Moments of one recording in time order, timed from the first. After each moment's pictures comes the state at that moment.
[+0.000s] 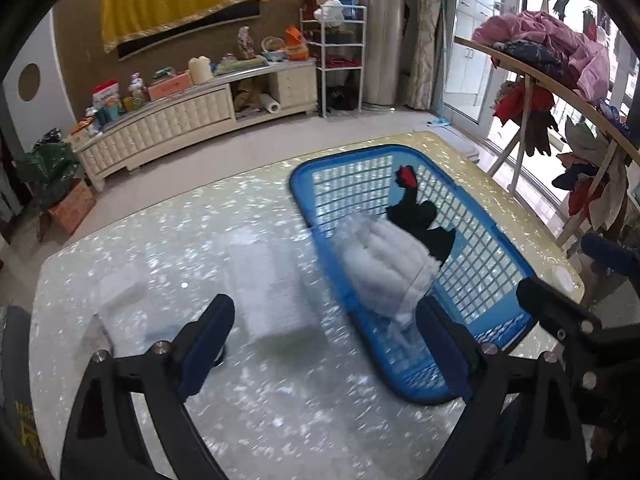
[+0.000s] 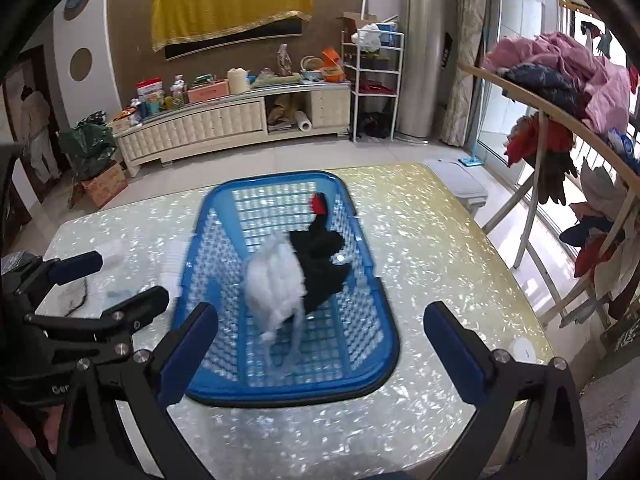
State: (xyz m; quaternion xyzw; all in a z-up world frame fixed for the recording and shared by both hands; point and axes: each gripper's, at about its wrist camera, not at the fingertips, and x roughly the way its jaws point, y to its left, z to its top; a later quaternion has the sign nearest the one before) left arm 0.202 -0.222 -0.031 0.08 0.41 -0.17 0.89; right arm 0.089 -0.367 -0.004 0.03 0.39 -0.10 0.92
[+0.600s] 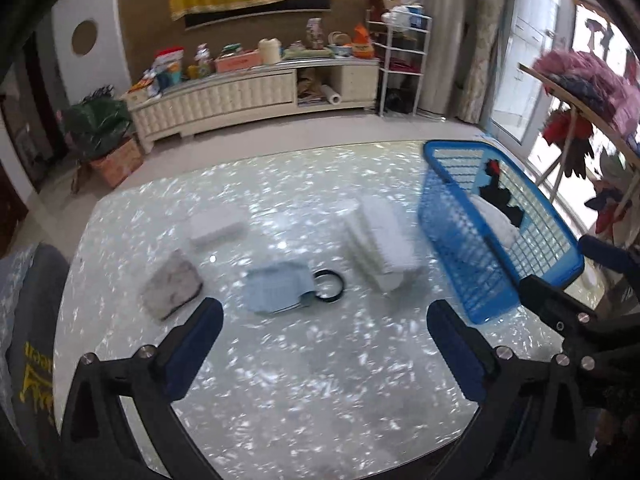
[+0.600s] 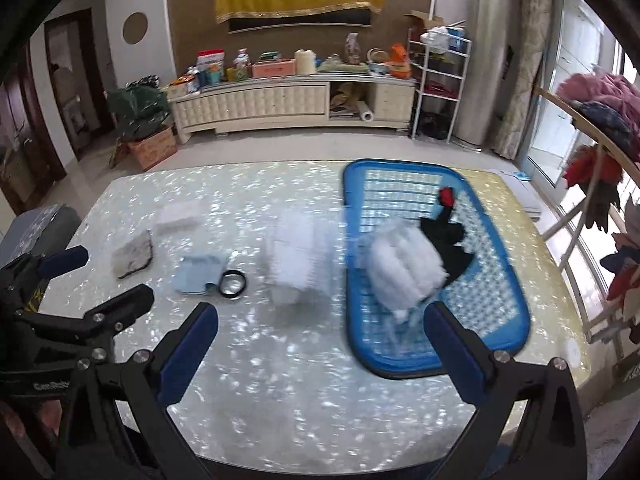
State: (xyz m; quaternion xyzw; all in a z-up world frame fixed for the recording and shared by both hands) left arm 0.164 -0.078 -0.033 0.04 0.42 -0.09 0.90; right arm 0.106 -0.255 -0.017 -0.01 0.41 -0.02 0.91
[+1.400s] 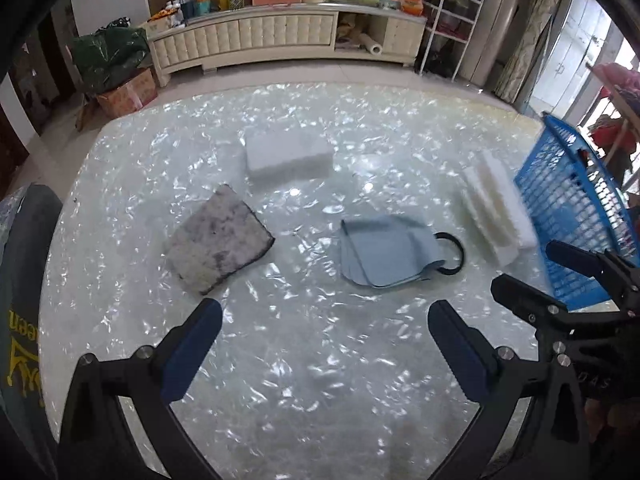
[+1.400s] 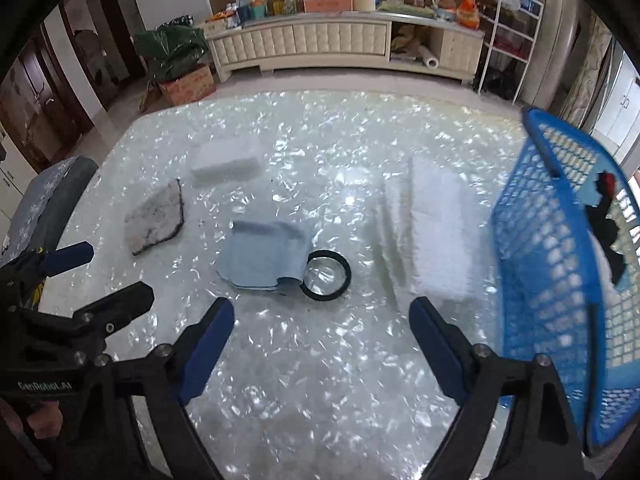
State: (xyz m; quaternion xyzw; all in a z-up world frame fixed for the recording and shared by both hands) left arm 0.226 0.038 -0.117 0.00 0.51 -0.06 0.86; right arm 0.211 -0.169 -0.115 -0.01 0.51 0.06 0.86
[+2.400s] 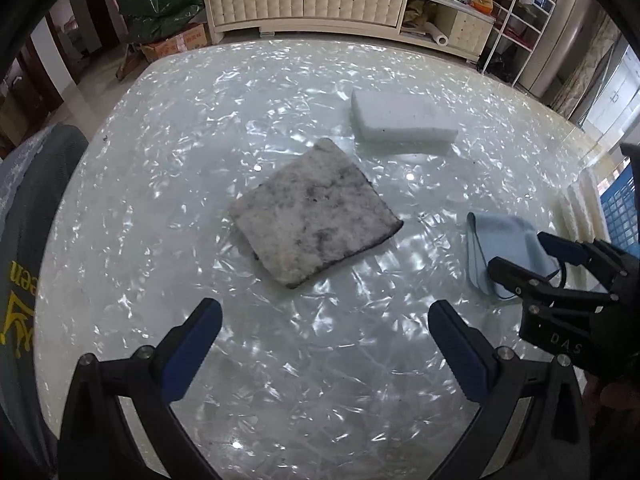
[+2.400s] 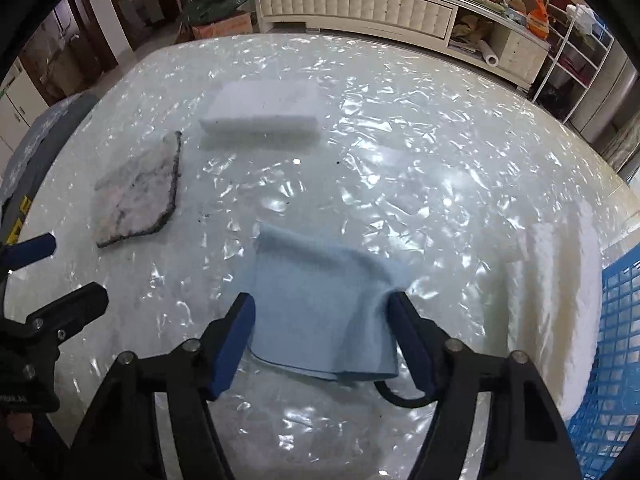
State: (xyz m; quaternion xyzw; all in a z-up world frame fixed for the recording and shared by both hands) left arm 0.249 0.109 -0.168 -0.04 0.54 0.03 0.84; right arm 0.275 -0.108 -0.183 -0.09 0.55 0.12 0.82
